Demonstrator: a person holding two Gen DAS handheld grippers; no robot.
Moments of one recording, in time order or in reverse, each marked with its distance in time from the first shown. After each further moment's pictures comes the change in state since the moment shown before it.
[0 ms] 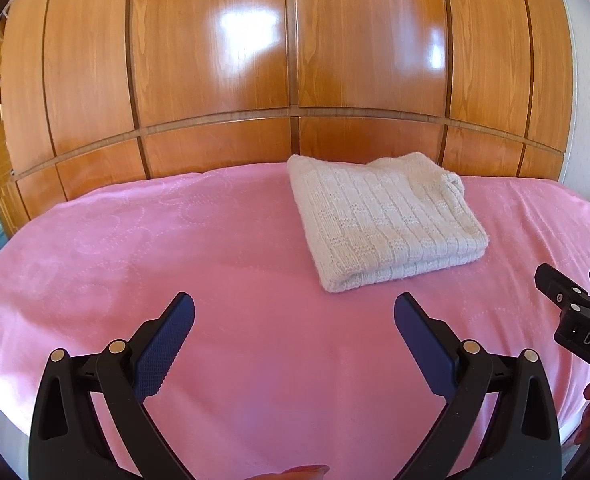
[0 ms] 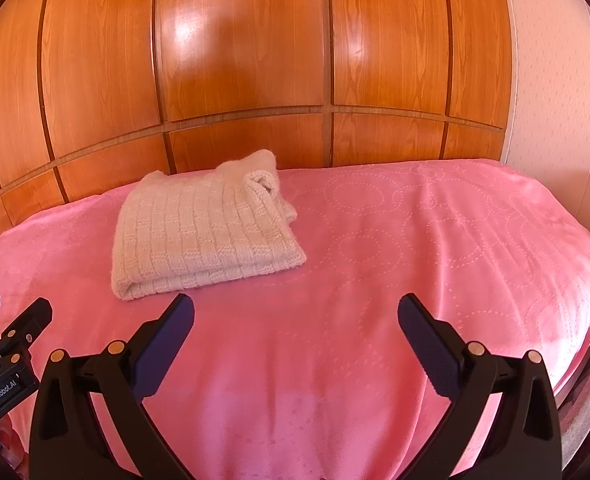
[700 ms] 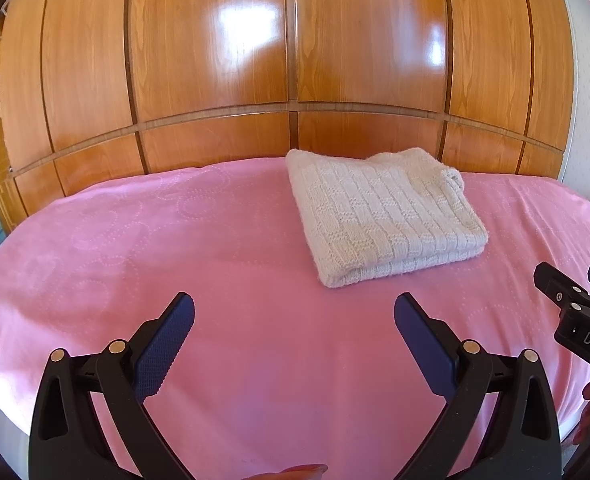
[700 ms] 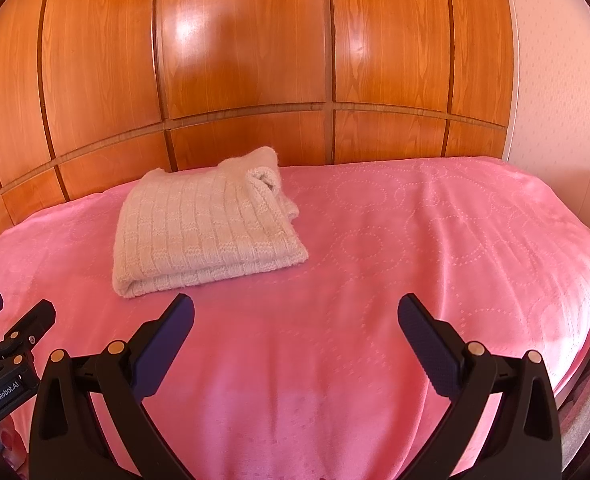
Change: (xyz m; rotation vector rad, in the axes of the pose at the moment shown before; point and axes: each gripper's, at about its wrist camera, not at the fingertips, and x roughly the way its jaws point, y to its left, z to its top) left arm 0.000 -0.003 -0.003 -0.004 0.014 -0.001; right arm 0.002 0.002 -0.001 0.001 0.007 0.004
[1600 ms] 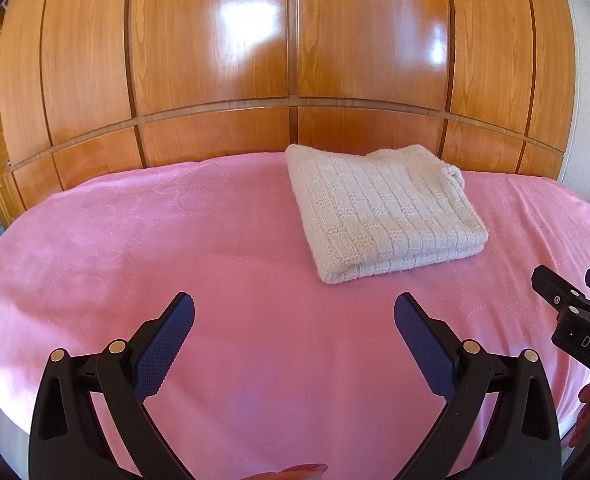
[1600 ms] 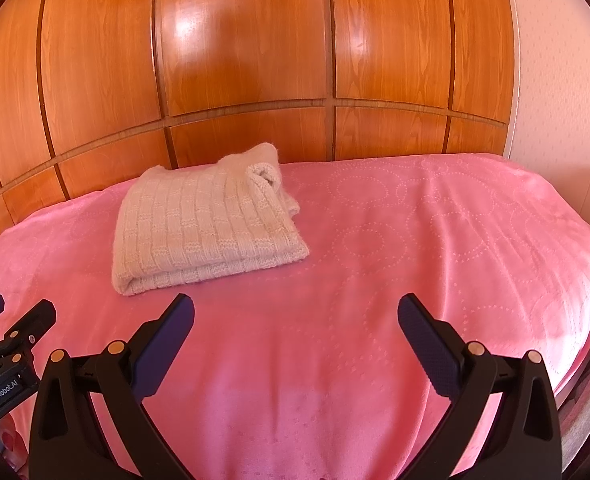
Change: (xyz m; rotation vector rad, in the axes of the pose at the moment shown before) left arm 0.004 0.002 -0.001 -0.009 0.017 -0.011; right arm 0.002 -0.001 -0.001 0.002 0.014 0.005
